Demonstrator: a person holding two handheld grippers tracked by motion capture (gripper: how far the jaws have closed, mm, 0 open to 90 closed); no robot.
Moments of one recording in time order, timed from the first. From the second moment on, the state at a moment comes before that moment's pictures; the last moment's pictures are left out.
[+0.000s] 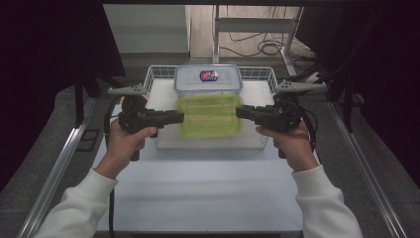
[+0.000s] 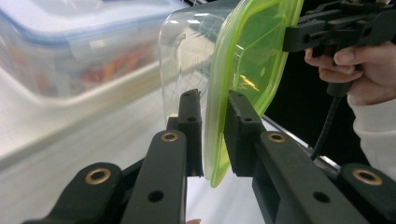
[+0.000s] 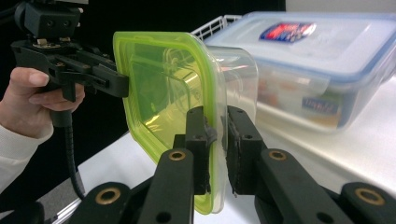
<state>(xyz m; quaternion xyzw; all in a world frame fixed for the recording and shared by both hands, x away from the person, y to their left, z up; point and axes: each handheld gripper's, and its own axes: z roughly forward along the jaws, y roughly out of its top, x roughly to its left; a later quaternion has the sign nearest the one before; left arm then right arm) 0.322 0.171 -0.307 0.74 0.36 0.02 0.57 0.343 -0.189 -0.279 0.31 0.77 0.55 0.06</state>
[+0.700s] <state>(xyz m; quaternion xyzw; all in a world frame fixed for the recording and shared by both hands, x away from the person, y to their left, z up) 0.396 0.180 -0.239 0.74 0.37 0.04 0.56 0.428 -0.175 -0.236 0.34 0.76 0.55 0.05</state>
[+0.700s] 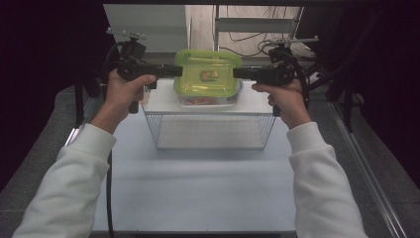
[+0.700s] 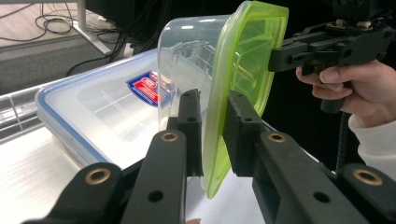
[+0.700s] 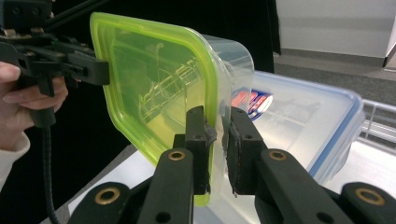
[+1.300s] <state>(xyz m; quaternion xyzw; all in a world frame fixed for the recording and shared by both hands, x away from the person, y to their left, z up) 0.434 0.180 -0.262 0.72 0.42 0.01 0.56 0.472 -0.172 -0.244 0.38 0.75 0.55 0.02</state>
